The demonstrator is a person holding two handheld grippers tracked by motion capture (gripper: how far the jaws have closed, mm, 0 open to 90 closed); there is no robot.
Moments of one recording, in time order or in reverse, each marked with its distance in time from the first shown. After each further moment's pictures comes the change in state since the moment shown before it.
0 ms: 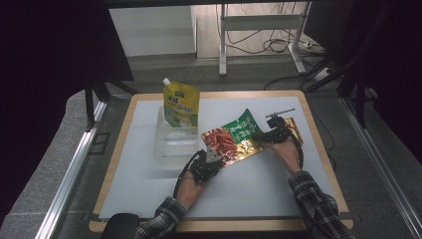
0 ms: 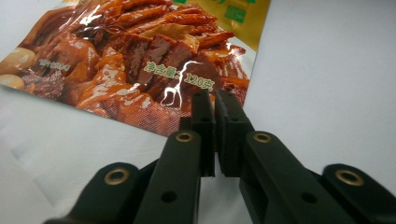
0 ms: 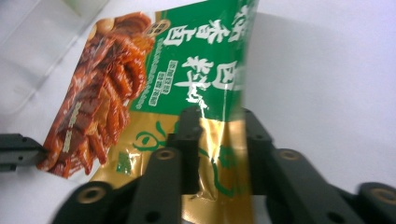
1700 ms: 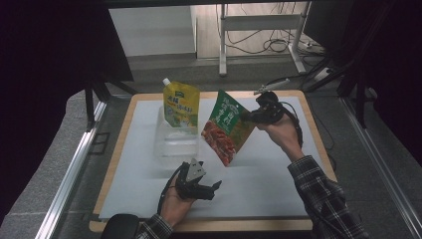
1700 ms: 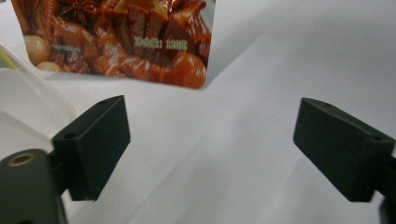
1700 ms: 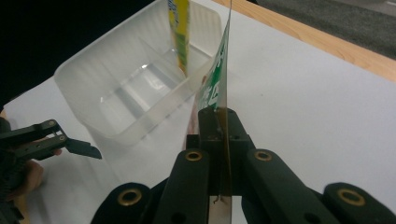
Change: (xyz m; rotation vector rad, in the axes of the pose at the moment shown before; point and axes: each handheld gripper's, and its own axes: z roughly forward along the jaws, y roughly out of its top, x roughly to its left) left arm -0.019 -0.028 -0.068 -0.132 -0.023 -0.007; right arm 0.098 0.078 -0.074 -0.085 0.079 -0.265
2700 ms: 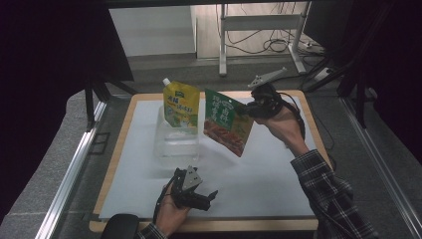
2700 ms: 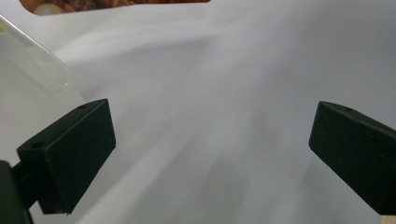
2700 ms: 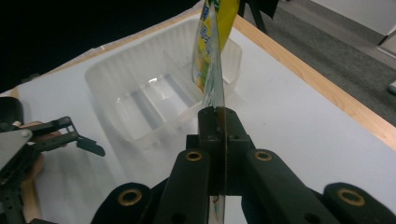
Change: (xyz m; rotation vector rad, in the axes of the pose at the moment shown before) left arm -0.008 -0.014 -0.015 0.031 0.001 0.009; right arm 0.036 0.034 -0.028 -0.009 -0.006 -0.190
